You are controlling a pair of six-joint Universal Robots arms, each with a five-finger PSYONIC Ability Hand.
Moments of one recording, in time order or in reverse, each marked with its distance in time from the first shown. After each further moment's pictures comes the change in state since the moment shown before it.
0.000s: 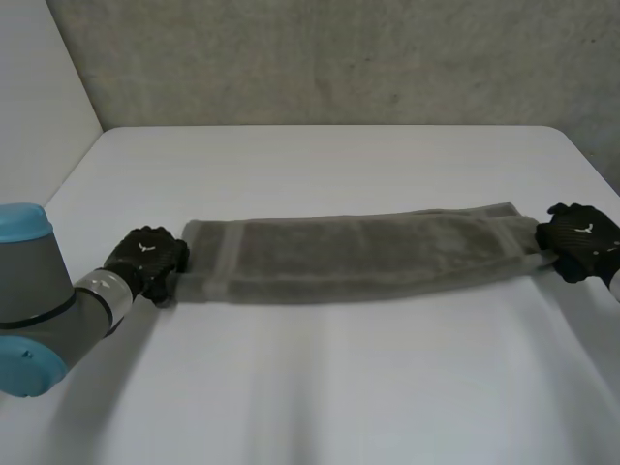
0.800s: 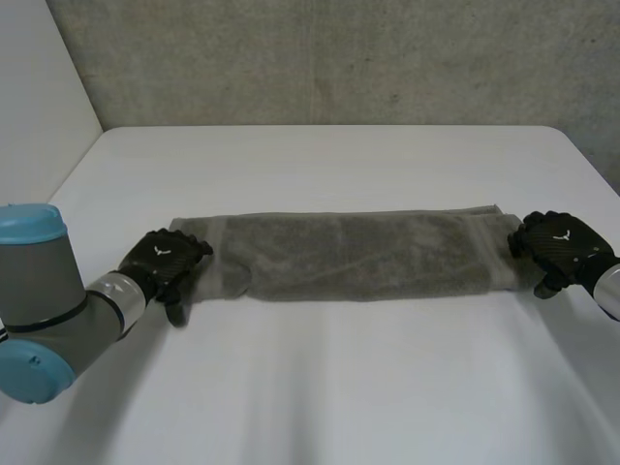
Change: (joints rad) left arm -0.053 0.018 0.002 -0.030 -0.002 0.000; right arm 0.066 -0.069 0.062 0.081 0.001 -0.030; left_hand -0.500 -0.478 0.000 0.000 -0.466; right_hand -0.643 -0.644 0.000 0.000 -0.666
